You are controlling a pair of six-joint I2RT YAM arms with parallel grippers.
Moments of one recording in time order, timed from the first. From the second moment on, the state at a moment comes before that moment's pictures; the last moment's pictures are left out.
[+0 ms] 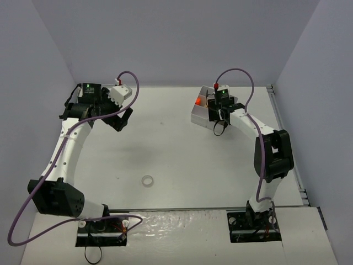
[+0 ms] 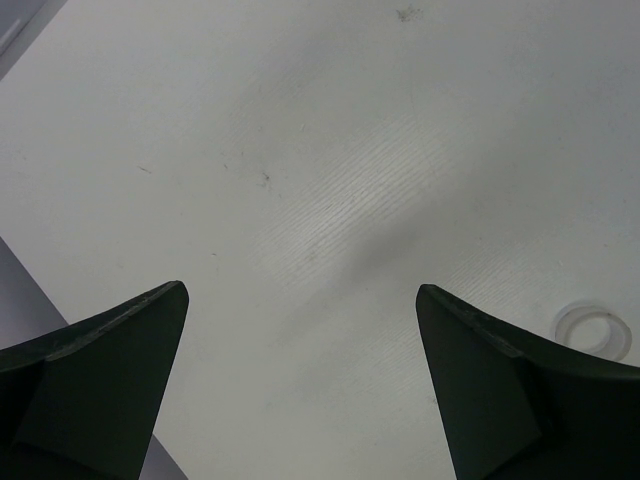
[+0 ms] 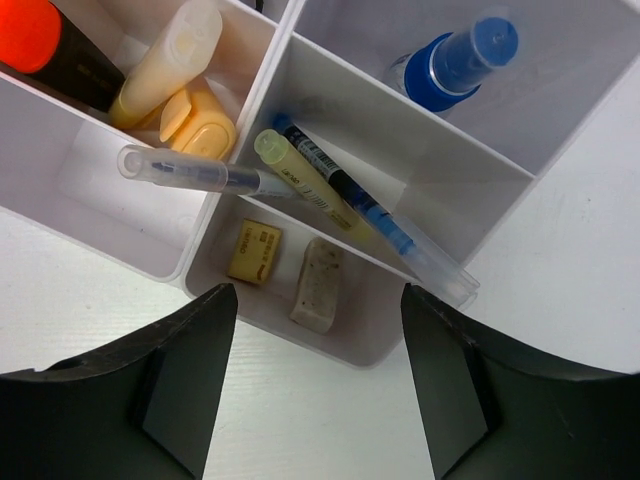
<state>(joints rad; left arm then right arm) -0.10 1.41 1.49 -0.88 0.31 0.54 0.30 1.83 1.35 -0.35 0.29 0.12</state>
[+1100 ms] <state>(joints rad) 0.11 1.33 1.41 -0.83 0.28 0.48 1.05 1.97 1.38 -0.37 -0.19 -0.11</state>
